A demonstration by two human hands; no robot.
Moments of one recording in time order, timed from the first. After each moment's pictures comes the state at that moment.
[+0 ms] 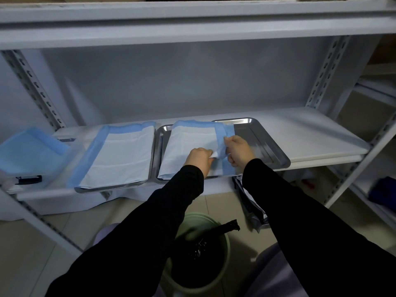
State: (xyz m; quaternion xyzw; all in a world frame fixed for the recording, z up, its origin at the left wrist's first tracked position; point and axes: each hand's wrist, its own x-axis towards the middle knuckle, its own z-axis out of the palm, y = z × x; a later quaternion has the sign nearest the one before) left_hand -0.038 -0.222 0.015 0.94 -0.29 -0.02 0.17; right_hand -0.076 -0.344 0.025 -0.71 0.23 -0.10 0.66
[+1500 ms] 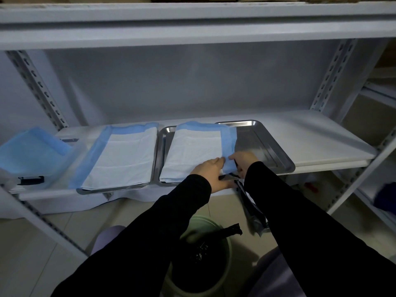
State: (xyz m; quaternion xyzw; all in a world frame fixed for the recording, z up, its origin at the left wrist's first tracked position) left_hand -0.051 -0.223 0.004 0.91 -0.37 -0.11 0.14; right_hand -0.070 -0.352 0.015 -0.68 0.35 0.00 0.64
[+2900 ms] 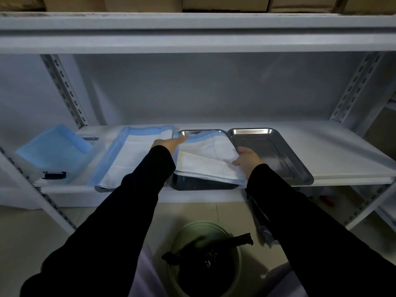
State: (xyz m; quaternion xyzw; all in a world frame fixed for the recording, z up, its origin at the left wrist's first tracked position) left_hand 0.029 -0.126 0.060 0.77 0.13 -0.14 0.61; right_hand -0.042 -0.328 0.020 -0.72 0.30 -0.05 0.62
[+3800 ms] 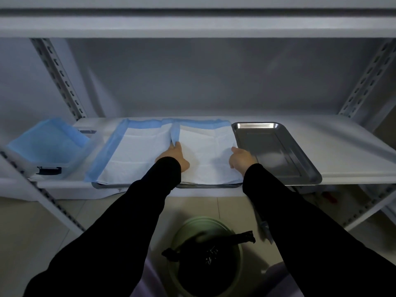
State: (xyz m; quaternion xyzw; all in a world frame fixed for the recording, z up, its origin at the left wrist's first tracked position) left_hand 0.029 -0.136 0.019 0.98 -0.07 -0.16 0.10; right_hand -0.025 -0.311 0.012 -0.85 0.27 0.04 0.45
